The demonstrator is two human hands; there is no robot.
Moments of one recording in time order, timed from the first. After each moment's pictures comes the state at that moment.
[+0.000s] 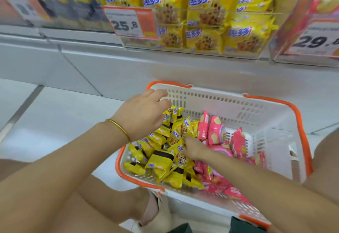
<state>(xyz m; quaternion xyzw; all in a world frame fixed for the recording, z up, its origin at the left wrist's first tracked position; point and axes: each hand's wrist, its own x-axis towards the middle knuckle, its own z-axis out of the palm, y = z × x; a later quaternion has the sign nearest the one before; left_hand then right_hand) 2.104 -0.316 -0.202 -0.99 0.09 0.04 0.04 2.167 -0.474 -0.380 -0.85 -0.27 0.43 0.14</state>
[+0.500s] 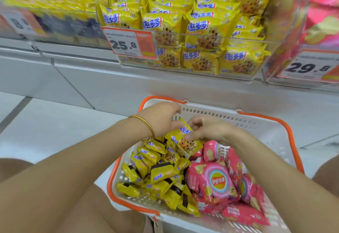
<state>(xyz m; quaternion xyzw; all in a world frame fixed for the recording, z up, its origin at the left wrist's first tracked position) 2.161 -0.334 -0.201 -0.97 -0.04 0.16 -0.17 2.237 -0.485 -0.258 -0.77 -0.21 0.45 0.40</state>
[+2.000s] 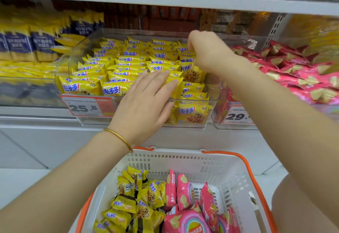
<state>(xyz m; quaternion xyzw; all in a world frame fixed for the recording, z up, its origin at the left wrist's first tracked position) 2.228 -0.347 -0.109 -0.96 0.13 -0.26 -0.02 2.365 -0.479 -0.029 -0.95 -0.26 -0.14 0.08</state>
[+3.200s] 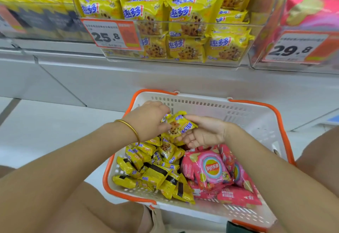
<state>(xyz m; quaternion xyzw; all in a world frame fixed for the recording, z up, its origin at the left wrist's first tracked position) 2.143 -0.334 -0.214 -0.98 0.02 0.18 -0.08 2.237 -0.503 -0.298 -0.49 0.01 0.68 0.54</state>
